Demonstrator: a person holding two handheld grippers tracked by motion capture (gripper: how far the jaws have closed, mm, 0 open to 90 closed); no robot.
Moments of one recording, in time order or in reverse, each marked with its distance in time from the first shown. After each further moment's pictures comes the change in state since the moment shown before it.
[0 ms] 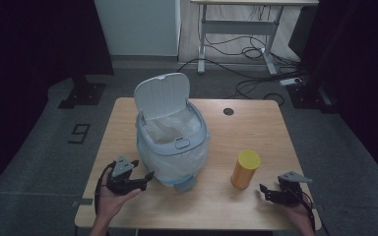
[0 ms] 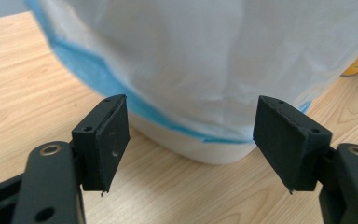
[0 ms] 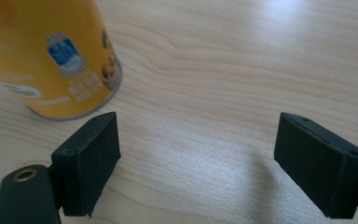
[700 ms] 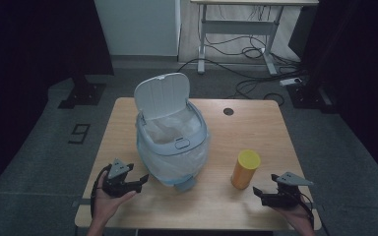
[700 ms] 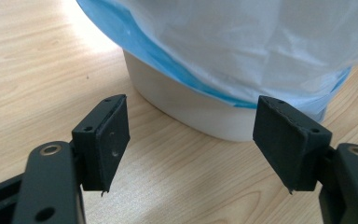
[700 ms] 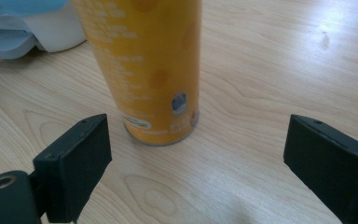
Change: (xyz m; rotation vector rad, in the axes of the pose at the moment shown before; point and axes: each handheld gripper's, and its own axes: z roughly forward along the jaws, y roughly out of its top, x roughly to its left) left arm 0.011 -0.017 0.006 0.043 0.016 -0.026; right arm 0.028 0.018 -0.024 -0.096 0.151 -0.089
